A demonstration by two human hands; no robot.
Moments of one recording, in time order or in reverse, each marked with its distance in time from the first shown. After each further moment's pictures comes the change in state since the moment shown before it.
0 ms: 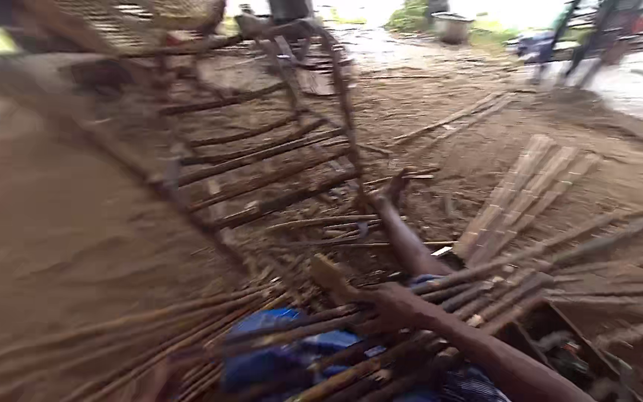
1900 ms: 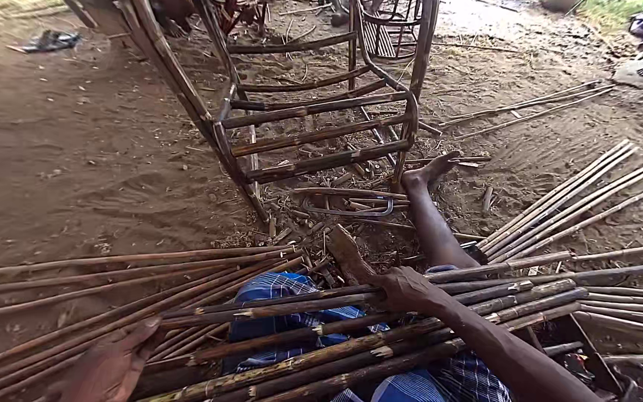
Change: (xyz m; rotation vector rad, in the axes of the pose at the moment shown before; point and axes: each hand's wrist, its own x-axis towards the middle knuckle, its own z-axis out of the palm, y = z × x) left_hand 0.026 -0.023 -0.069 0.230 0.408 -0.281; right_hand 0.020 0.017 0.036 -0.229 -0.196 0.041
